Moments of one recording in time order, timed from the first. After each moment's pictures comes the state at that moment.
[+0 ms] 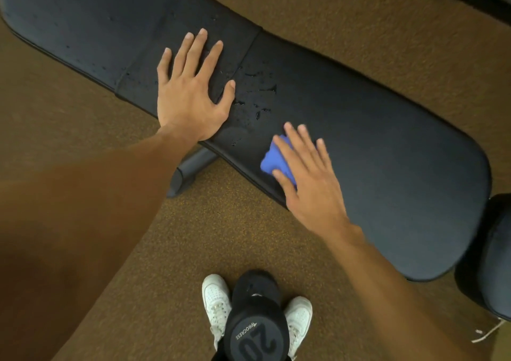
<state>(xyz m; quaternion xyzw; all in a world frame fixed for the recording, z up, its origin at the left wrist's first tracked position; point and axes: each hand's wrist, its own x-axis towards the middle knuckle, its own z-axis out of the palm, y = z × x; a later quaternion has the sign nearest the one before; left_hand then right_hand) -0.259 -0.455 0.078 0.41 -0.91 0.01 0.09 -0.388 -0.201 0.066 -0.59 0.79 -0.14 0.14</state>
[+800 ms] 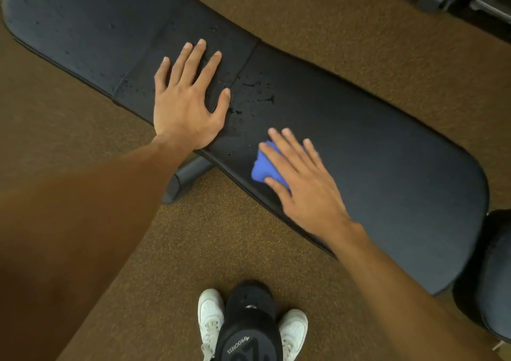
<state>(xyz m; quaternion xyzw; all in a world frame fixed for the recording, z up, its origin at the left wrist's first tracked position) -0.259 -0.455 0.076 0.41 -0.90 0.01 0.11 -0.406 -0.215 0.066 -0.65 0.74 -0.11 0.12</state>
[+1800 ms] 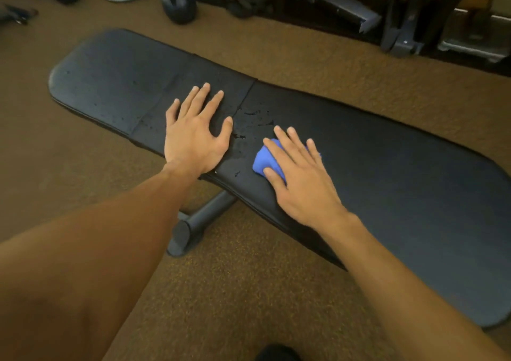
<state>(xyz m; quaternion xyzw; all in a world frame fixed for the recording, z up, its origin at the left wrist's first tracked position) -0.257 -0.459 0.064 0.41 -0.90 0.00 0.14 -0.395 -0.248 0.053 -0.58 0.79 -0.19 0.09</state>
